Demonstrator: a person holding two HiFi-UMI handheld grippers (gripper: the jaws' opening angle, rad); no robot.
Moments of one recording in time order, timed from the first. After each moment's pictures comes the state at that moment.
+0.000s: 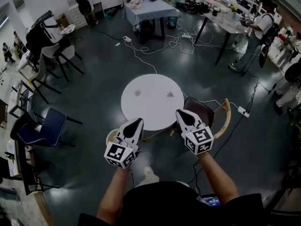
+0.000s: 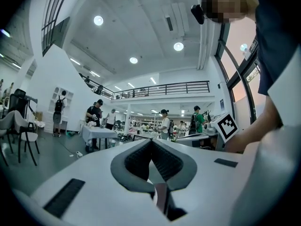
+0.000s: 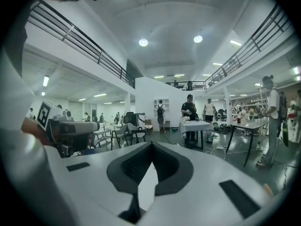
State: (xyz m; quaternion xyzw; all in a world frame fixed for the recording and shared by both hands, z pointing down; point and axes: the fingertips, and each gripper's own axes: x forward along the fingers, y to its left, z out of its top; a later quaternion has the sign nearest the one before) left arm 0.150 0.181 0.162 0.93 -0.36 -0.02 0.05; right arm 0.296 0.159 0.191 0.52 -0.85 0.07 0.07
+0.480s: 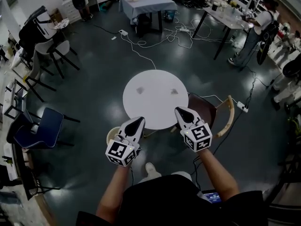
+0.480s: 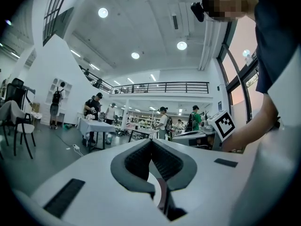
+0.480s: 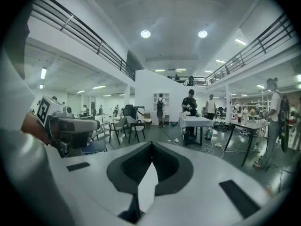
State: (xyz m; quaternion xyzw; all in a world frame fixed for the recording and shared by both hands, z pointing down) left arm 0.099 0.129 0.202 0.94 -0.33 -0.01 0.08; right arm 0.237 0.106 0.225 0.52 -0.84 0.07 0.11
